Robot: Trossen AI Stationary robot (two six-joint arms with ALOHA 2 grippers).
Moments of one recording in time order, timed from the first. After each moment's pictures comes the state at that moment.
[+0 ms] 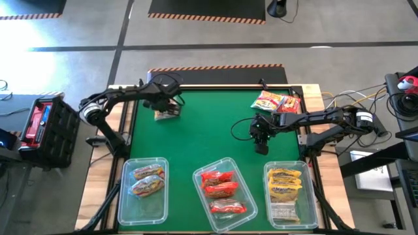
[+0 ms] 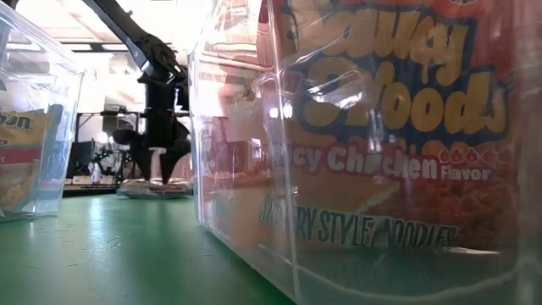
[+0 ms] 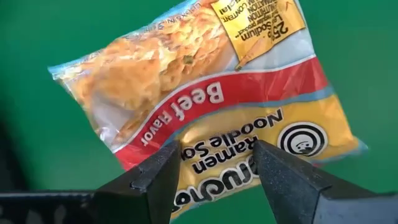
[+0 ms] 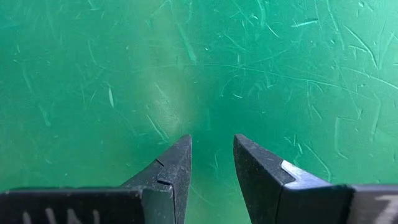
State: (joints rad) left arm 0.68 1.67 1.00 -0.79 -0.21 -0.62; right arm -0.27 1.35 0.60 -0.43 -0.13 -0.06
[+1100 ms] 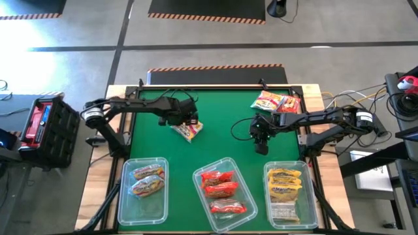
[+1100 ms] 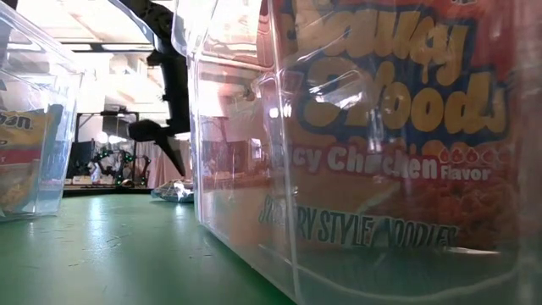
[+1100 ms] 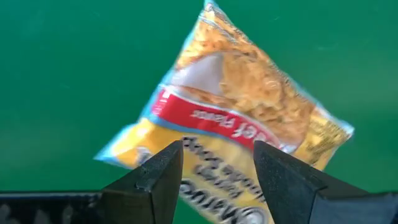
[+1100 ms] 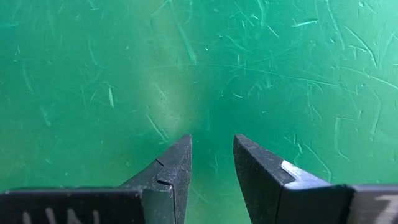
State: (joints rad) left arm 0.36 1.66 1.07 -0.72 -0.14 -1.17; right arm -0.27 1.35 0.60 -0.43 -0.13 -0.06
